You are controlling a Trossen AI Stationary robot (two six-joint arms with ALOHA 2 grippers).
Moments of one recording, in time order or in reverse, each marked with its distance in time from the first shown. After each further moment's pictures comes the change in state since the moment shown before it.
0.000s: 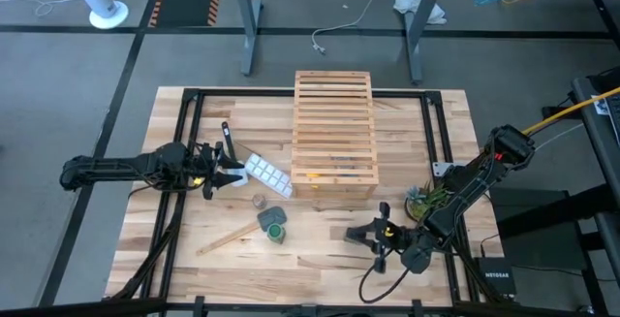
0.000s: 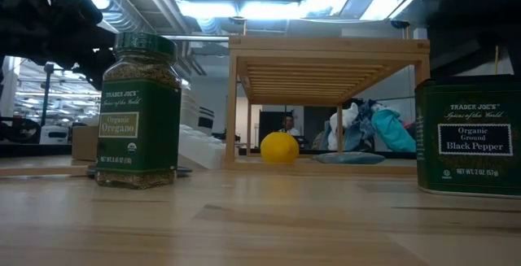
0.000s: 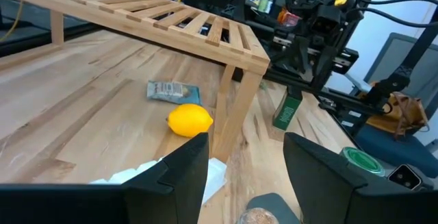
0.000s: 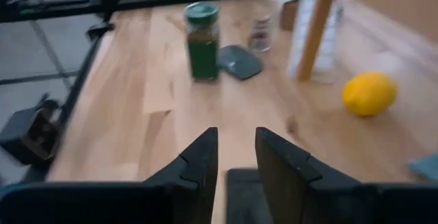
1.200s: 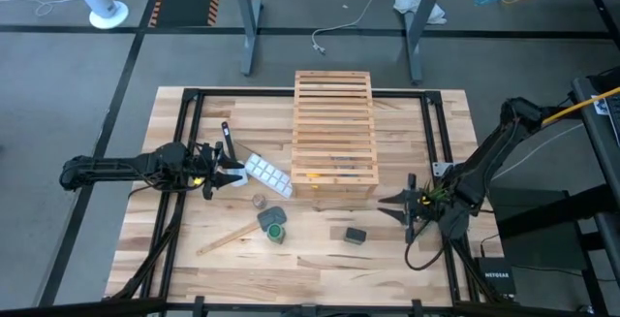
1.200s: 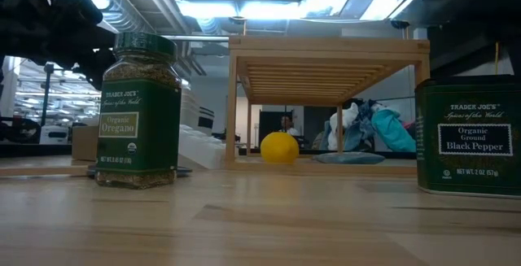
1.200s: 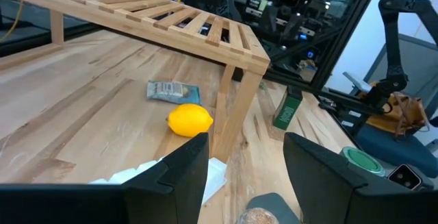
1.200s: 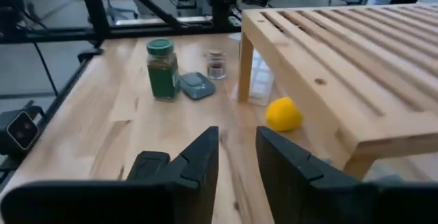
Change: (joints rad) left arm 0.000 0.000 0.000 0.000 0.000 0.000; right arm 0.076 -0.571 -0.307 -0.116 0.092 -0.140
